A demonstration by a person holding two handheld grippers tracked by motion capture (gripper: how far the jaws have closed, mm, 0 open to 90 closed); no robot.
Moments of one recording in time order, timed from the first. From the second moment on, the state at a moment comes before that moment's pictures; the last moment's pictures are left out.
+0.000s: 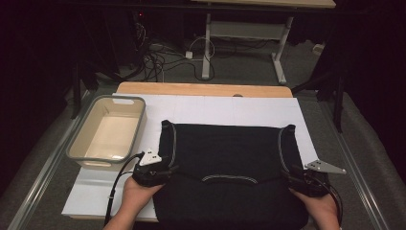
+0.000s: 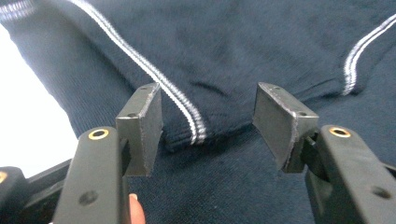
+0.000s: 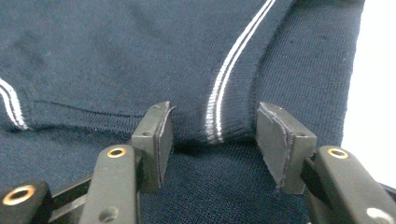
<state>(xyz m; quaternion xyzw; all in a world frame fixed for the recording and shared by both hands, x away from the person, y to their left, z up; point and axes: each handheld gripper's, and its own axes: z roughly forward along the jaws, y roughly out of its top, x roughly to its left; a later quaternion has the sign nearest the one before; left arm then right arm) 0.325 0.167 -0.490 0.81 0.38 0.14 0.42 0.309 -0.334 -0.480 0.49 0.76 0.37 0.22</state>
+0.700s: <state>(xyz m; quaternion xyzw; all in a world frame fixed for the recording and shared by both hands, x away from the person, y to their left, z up) 0.327 0.162 -0.496 0.83 0.39 0.14 0.39 0.309 -0.332 -0.482 0.48 0.76 0.37 0.23</state>
